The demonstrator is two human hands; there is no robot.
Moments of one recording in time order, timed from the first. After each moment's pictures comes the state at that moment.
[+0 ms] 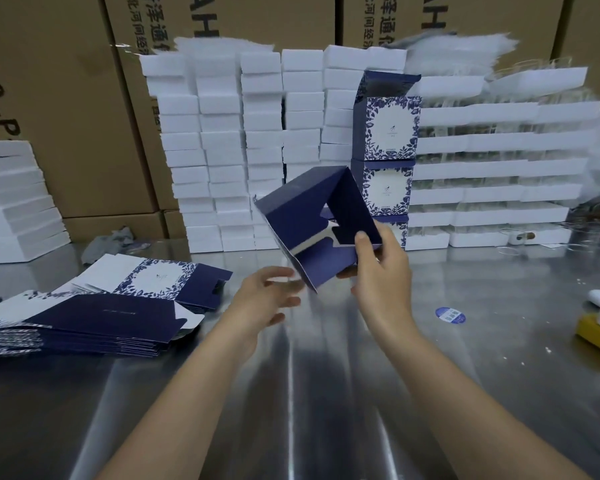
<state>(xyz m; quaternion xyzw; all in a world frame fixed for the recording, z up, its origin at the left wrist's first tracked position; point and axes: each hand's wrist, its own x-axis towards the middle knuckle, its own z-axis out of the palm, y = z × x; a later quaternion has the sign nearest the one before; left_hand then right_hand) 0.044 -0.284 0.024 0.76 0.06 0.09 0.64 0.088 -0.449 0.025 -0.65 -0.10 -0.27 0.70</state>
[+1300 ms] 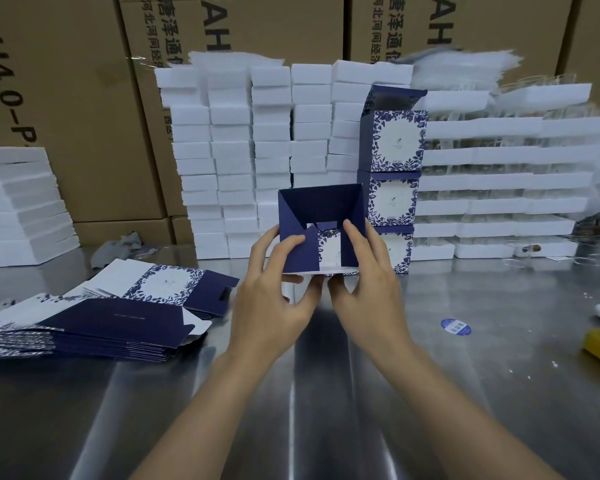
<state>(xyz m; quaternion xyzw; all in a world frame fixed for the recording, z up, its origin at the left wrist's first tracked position) 0.045 -0.287 0.014 0.81 -0.13 0.46 0.34 0.087 -0.445 0.011 -0.79 -0.22 -0.37 0.44</state>
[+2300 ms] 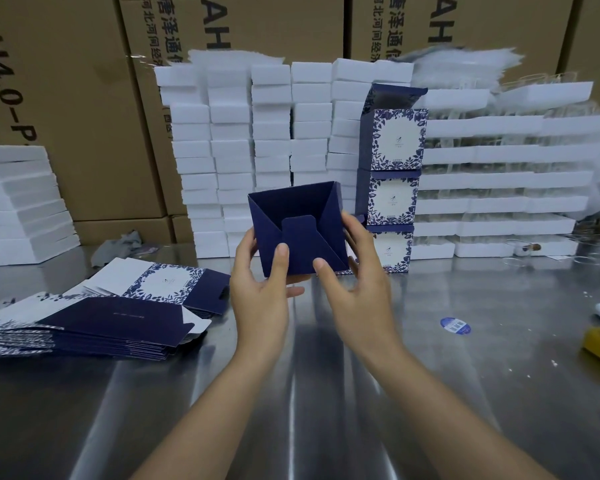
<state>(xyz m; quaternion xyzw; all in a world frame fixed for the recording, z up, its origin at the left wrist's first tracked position) 0.046 -0.304 0.022 0.57 -0.05 0.41 0.71 0.071 -0.431 0.016 -0.66 -0.28 -0.30 0.63</state>
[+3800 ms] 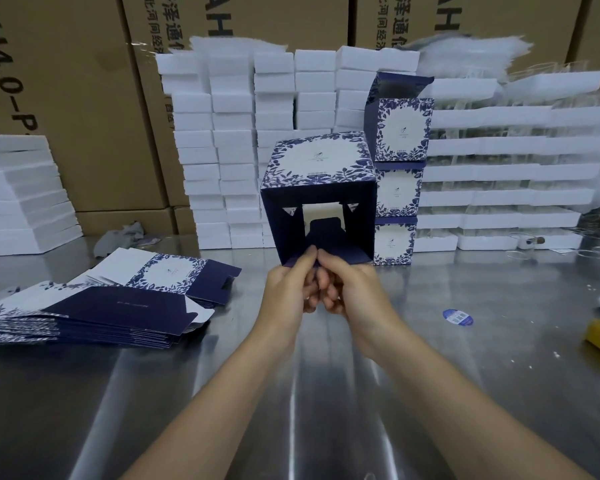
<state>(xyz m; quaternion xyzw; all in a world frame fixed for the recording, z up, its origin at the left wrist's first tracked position) 0.041 -0.317 0.024 0.66 -0.04 0.16 0.73 0.064 -0.424 0.027 -0.61 -0.17 0.02 0.77</state>
